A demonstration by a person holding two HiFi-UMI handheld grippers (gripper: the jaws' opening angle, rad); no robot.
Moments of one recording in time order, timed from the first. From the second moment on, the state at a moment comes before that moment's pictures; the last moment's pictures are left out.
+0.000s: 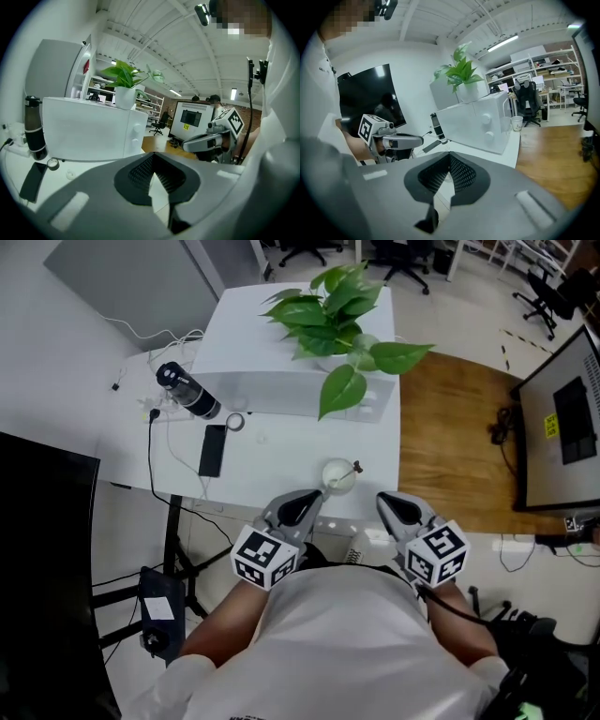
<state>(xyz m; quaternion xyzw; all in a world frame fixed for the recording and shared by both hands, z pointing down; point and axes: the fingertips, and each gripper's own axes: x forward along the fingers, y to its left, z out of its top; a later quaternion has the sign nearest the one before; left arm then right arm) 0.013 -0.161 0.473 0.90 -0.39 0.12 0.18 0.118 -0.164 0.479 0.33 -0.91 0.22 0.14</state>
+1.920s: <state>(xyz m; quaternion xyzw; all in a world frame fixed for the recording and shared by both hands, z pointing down) -0.042 -0.208 0.517 0.91 -0.31 0.15 0.24 0.079 -0.244 0.582 0.41 -0.83 0.32 0.20</state>
